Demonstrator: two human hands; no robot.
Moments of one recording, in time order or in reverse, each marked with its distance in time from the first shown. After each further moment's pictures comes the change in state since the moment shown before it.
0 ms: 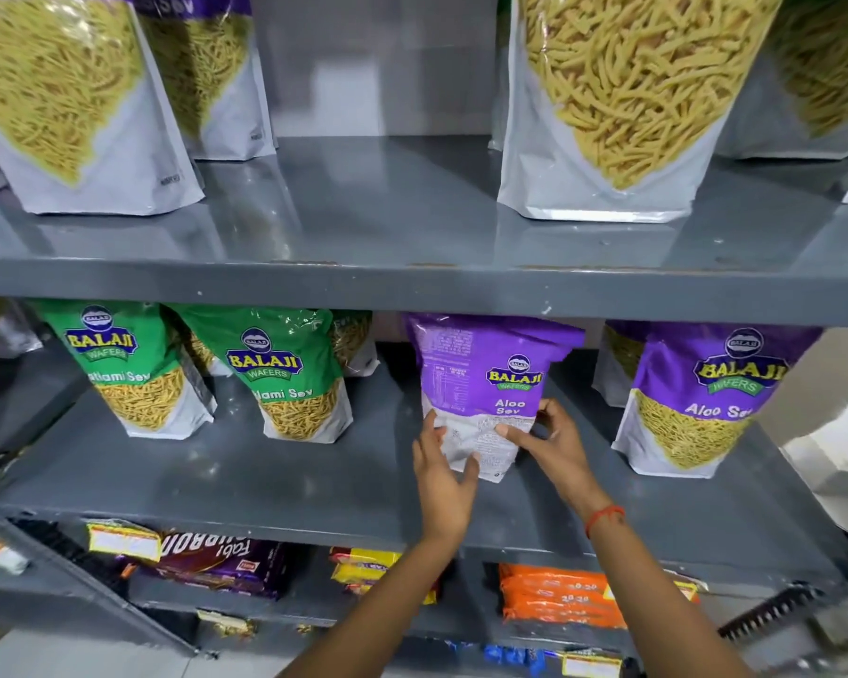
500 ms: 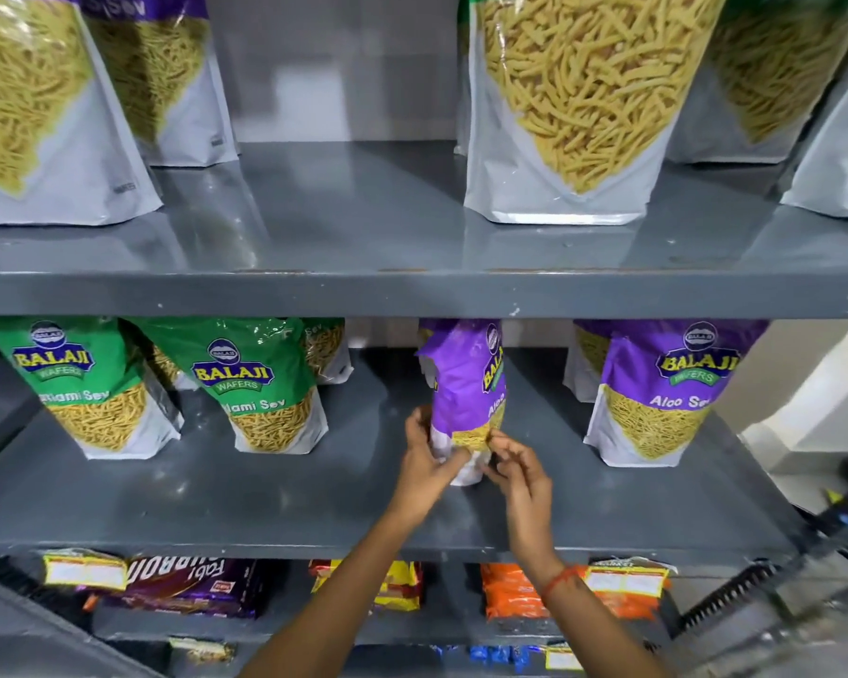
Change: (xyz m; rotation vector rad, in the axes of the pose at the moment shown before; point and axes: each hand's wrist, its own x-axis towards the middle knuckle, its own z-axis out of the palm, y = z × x) left_hand 0.028 -0.004 -0.005 -0.139 -0.347 -0.093; right_hand -0.065 0.006 0.031 0.235 0.266 -0.048
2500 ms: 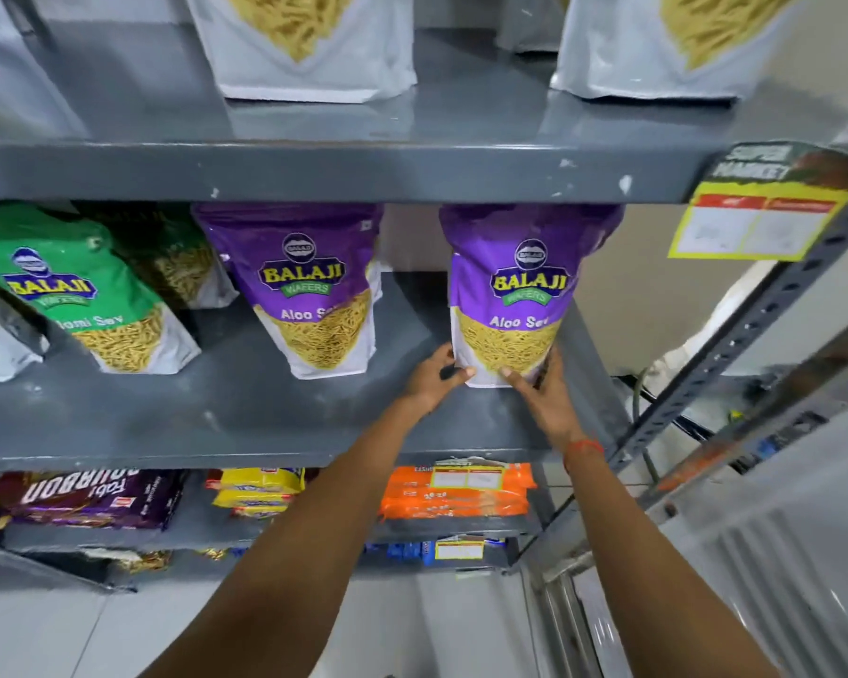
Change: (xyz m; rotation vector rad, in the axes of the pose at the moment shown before) left_hand 0.032 -0.012 0.195 0.262 -0.293 -0.140; right_hand 0.081 -0.051 -0.221 -0.344 -0.100 0.068
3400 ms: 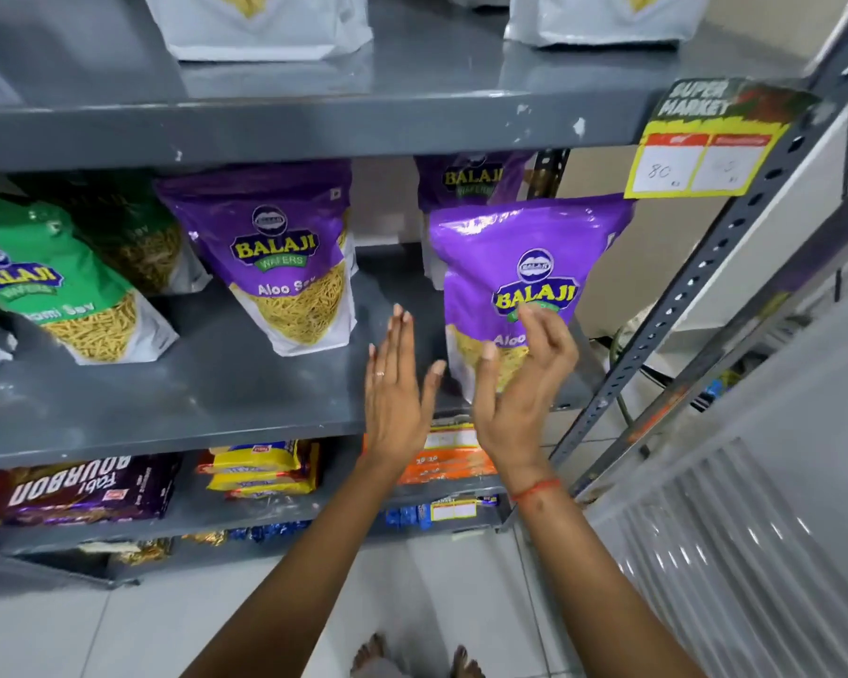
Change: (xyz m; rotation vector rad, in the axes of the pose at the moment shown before) left_hand -0.109 0.000 0.011 0.469 0.535 0.492; right_hand -0.106 -0.063 0.048 -0.337 0.558 -0.801
